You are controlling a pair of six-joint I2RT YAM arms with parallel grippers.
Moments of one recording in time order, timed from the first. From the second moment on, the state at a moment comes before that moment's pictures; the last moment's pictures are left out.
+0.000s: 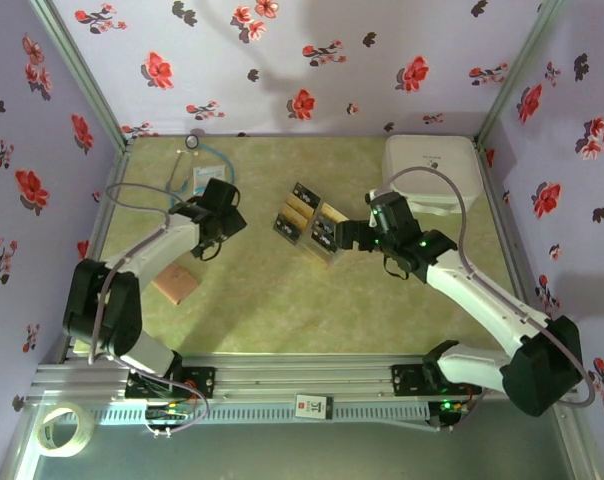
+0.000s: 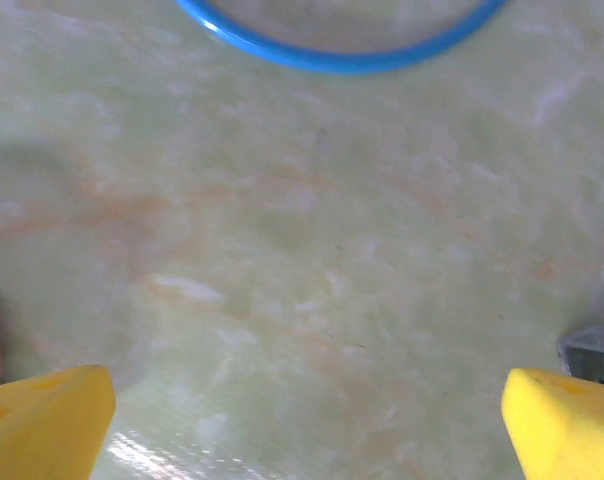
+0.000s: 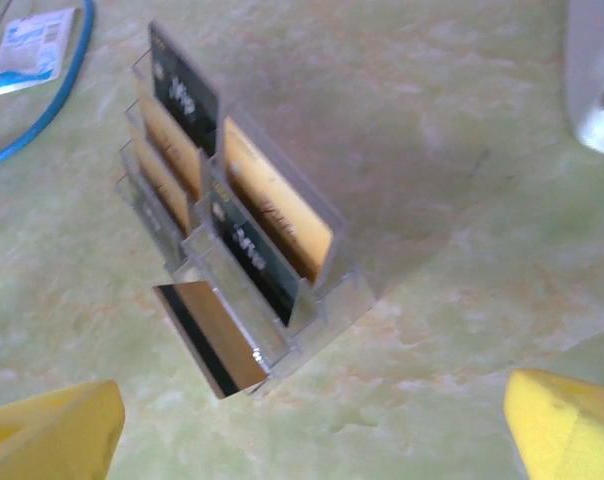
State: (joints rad) left arm -0.40 1.51 1.06 -0.68 -0.30 -0.96; right arm 0.58 1.20 0.93 -0.50 0.03 0.42
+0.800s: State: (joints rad) left arm 0.14 1.20 0.74 -0.69 -0.12 -0.81; right arm 0.90 2.03 1.45 -0.44 -0.08 0.42
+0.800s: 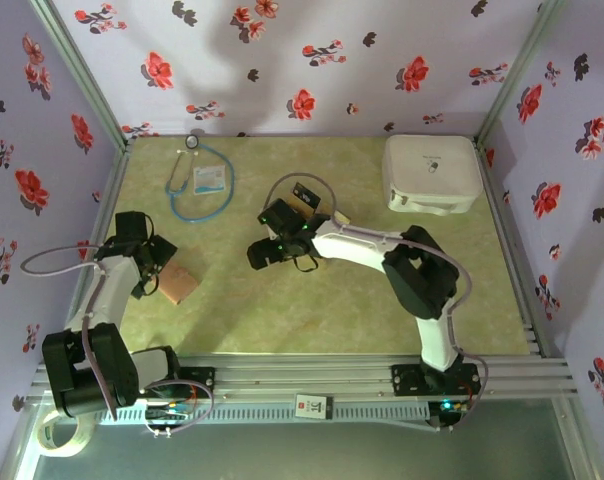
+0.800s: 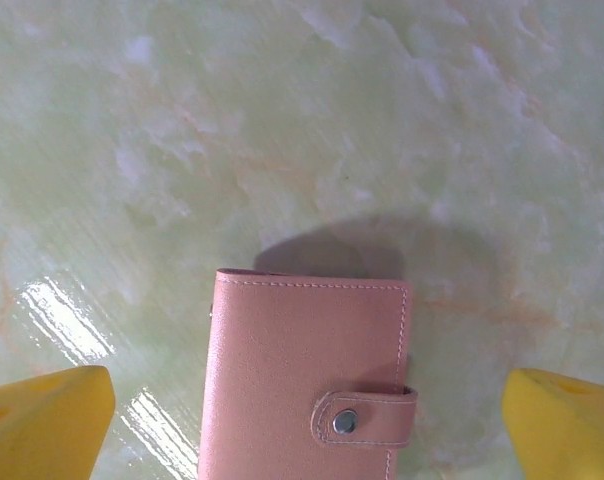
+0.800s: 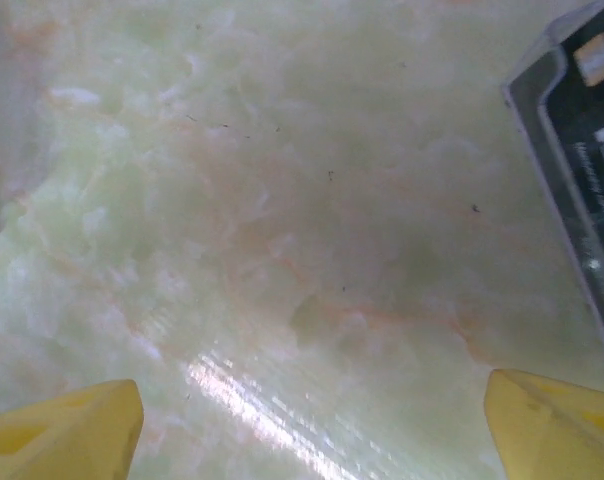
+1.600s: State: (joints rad) left arm 0.14 1.25 0.72 -0.61 -0.04 -0.75; right arm 0.74 2.16 1.57 -0.47 0.09 0.37
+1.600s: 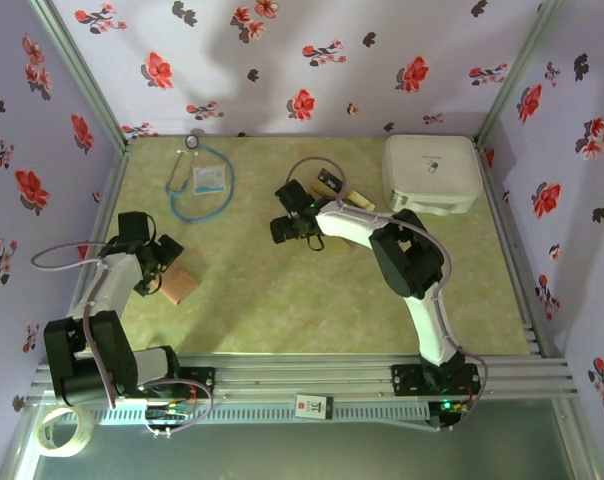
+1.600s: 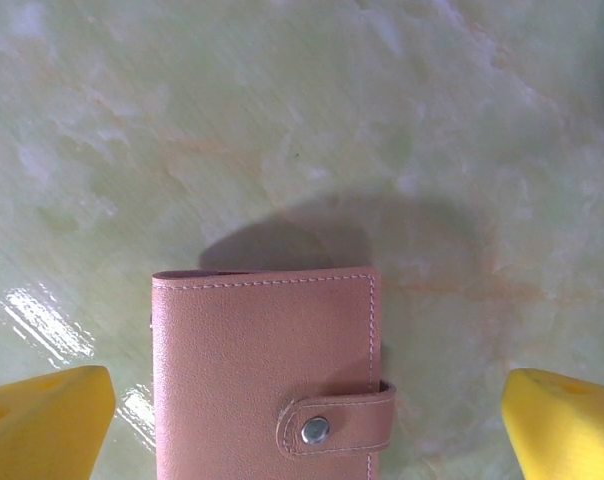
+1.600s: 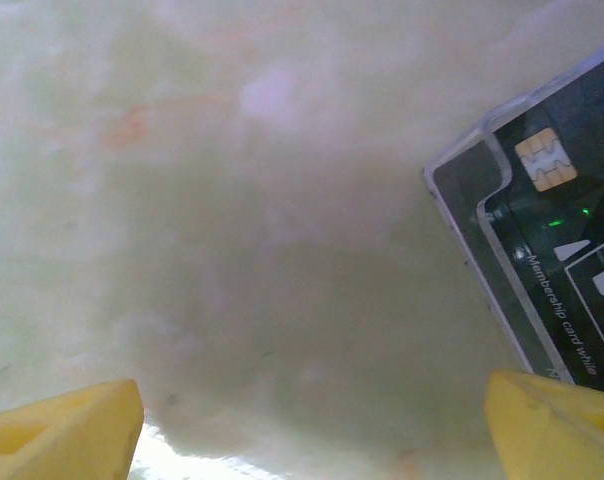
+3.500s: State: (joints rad) left arm -0.44 1.46 0.98 -0.64 -0.18 -0.78; right arm 0.73 1.50 0.83 -0.17 -0.27 0.74
